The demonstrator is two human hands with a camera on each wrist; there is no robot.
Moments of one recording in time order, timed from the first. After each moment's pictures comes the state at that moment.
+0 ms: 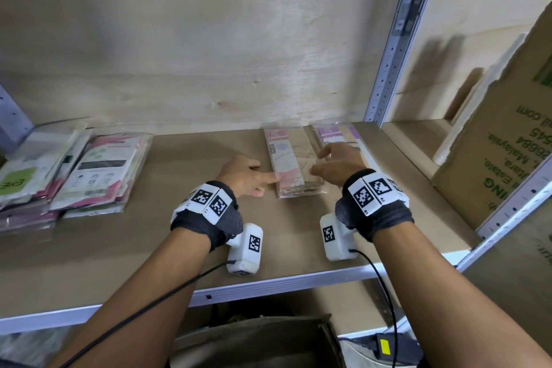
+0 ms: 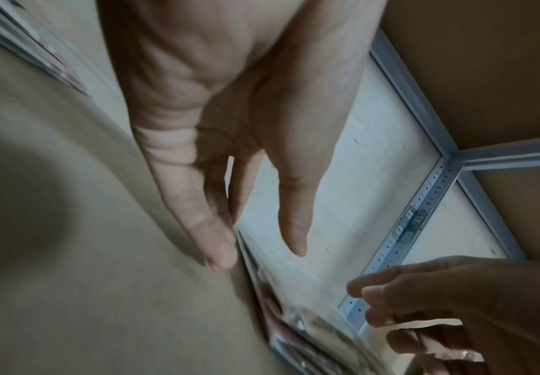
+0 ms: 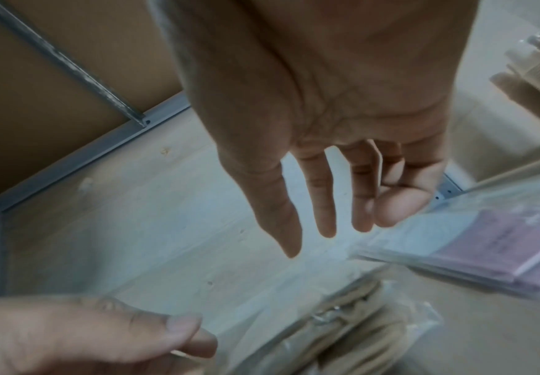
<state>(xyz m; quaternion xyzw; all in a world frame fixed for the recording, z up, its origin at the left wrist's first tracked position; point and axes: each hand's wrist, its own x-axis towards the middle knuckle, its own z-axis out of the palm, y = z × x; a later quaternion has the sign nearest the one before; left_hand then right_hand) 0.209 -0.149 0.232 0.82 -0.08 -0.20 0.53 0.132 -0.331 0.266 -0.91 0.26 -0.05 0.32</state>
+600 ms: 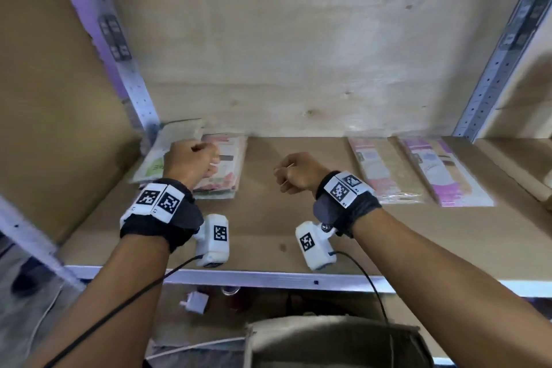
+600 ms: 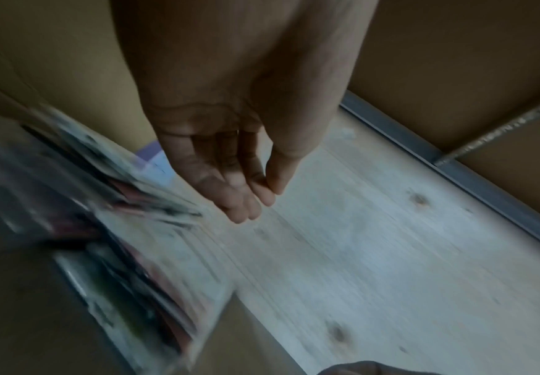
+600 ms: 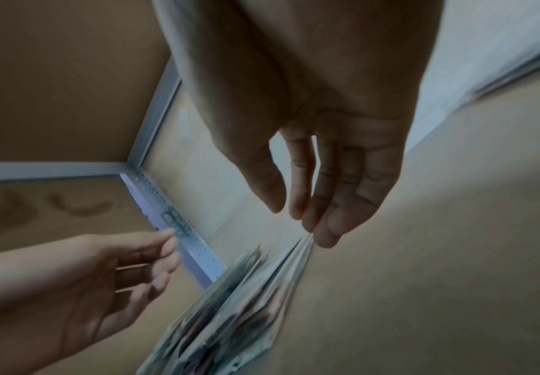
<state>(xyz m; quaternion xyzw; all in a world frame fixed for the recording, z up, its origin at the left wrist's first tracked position) 0.239 0.103 0.274 0.81 0.07 0.07 0.58 0.204 -0.119 0.260 -0.84 0.06 0.09 0.53</state>
